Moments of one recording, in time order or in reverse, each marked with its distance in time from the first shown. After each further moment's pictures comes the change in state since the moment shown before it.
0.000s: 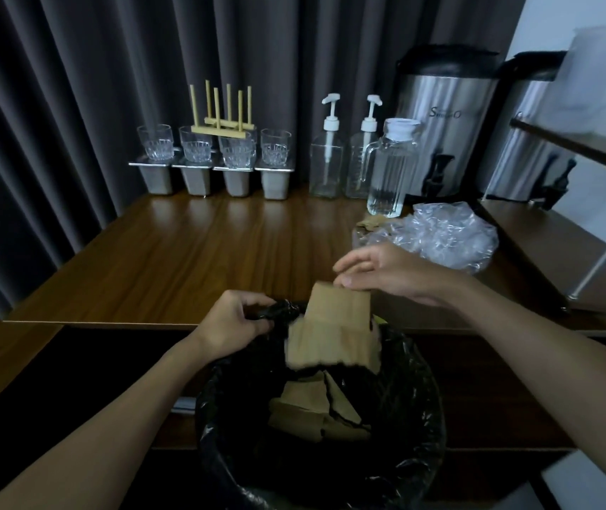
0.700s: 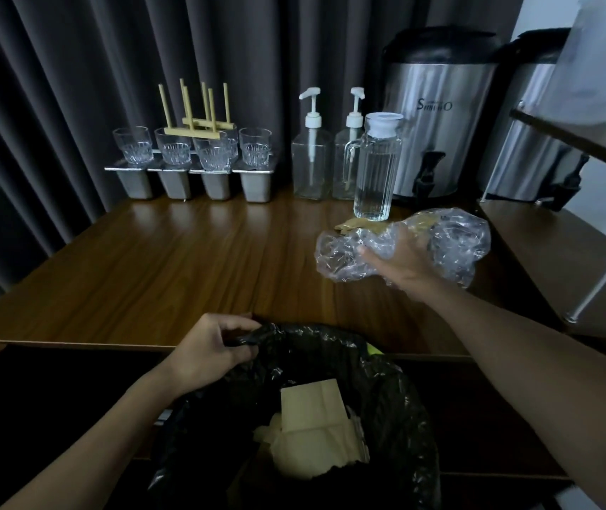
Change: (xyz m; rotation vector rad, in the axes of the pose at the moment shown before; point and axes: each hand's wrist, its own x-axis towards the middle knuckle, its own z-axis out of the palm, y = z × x) left_hand 0.019 0.024 0.047 0.064 0.005 -0.050; right_hand 0.072 0.140 -0.085 -0.348 0.555 0.323
